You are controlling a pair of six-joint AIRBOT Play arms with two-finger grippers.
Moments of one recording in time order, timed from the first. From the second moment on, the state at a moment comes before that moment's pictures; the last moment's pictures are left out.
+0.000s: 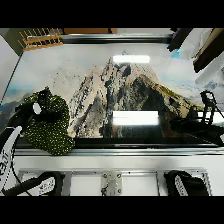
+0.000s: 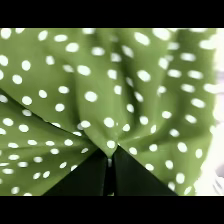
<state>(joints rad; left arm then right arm) 0.10 -1.29 0.82 1.57 -0.84 -1.55 -0.19 -0.54 0.67 -1.10 1.15 1.38</state>
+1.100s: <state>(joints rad) -0.50 -1.46 1.45 1.47 -0.84 -1.77 -0.19 -0.54 0.67 -1.10 1.15 1.38</state>
